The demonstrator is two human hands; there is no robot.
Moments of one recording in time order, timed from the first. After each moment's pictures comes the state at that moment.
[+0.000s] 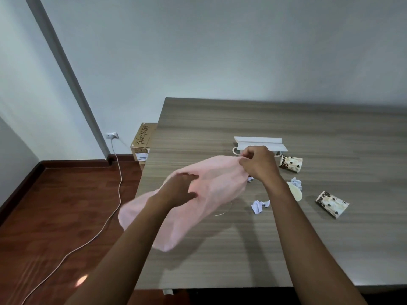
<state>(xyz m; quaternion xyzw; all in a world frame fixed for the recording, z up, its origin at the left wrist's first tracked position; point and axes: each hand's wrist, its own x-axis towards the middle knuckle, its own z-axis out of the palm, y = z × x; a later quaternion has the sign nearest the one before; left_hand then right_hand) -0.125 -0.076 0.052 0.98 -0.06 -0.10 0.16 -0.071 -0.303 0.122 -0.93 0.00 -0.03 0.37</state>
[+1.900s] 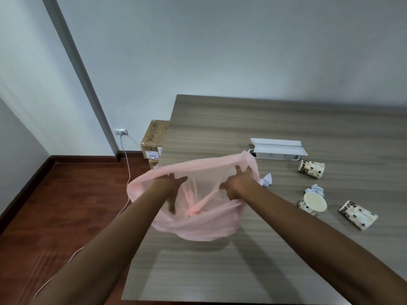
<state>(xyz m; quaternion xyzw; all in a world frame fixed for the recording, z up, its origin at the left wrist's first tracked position) -0.078 0.005 0.036 0.95 0.00 -0.31 -0.06 -0.041 -0.196 0.062 -0.90 -0.20 0.28 -0.27</state>
